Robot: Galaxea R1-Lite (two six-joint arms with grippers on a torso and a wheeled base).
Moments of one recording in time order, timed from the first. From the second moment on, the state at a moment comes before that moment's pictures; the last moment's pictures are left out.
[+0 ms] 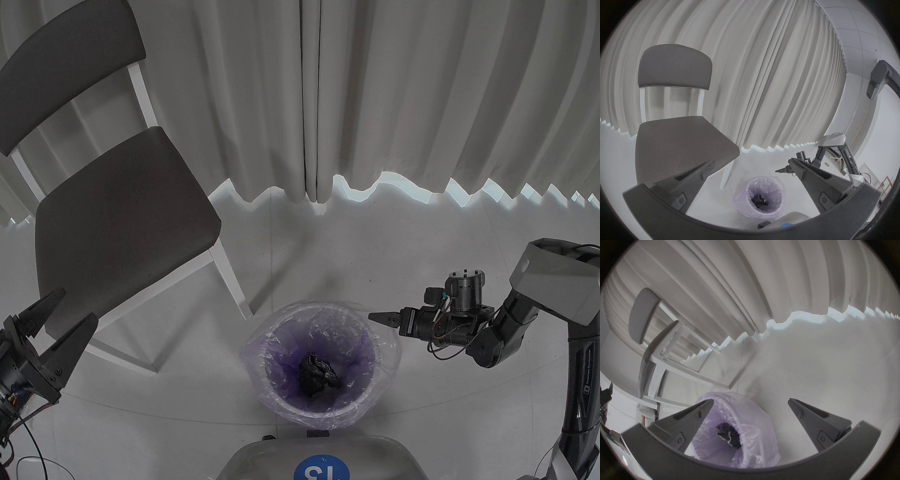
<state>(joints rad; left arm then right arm) -0.11 0.81 -0.18 -0.73 -0.37 -0.16 0.27 2.35 -0.87 -0.98 0.42 0.49</state>
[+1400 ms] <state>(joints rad) -0.11 0.81 -0.19 -0.74 -0.37 -0.15 0.30 2.38 -1.01 -0.70 0.26 0.13</state>
